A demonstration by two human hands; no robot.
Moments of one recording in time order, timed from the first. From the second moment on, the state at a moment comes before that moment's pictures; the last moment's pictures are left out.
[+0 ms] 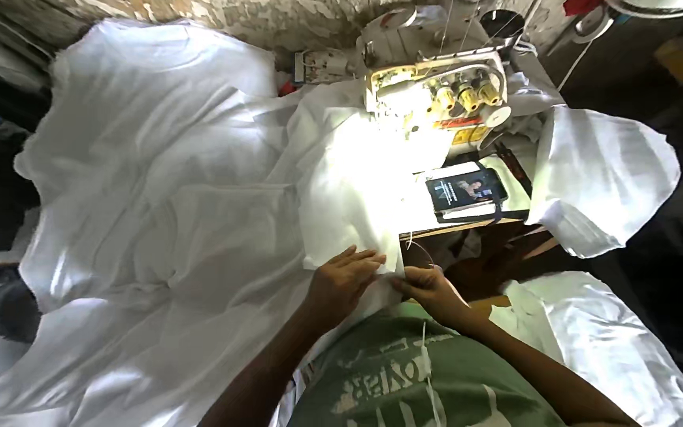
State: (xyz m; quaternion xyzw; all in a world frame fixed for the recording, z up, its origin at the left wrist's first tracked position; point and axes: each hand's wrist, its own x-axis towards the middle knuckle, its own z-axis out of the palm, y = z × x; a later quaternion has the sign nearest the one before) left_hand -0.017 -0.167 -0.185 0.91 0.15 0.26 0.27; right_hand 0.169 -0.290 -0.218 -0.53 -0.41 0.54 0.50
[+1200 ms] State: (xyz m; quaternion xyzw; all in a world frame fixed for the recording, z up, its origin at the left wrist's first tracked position) left_hand -0.008 -0.227 -0.236 0.90 0.13 0.41 0.08; right_hand 0.155 -0.333 -0.209 -0.55 -0.40 0.49 0.55
